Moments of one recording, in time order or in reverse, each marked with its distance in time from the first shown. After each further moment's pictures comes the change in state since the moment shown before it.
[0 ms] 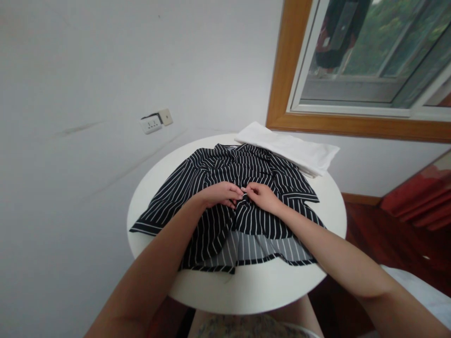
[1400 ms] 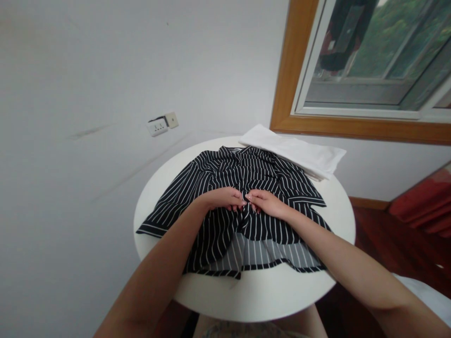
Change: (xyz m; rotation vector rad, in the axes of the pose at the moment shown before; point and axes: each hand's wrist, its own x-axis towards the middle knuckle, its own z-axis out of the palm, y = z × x) left_hand -0.002 -0.001 -0.009 0.365 -0.068 0.000; right_hand -0.003 -0.007 0.002 0.376 -0.282 0.139
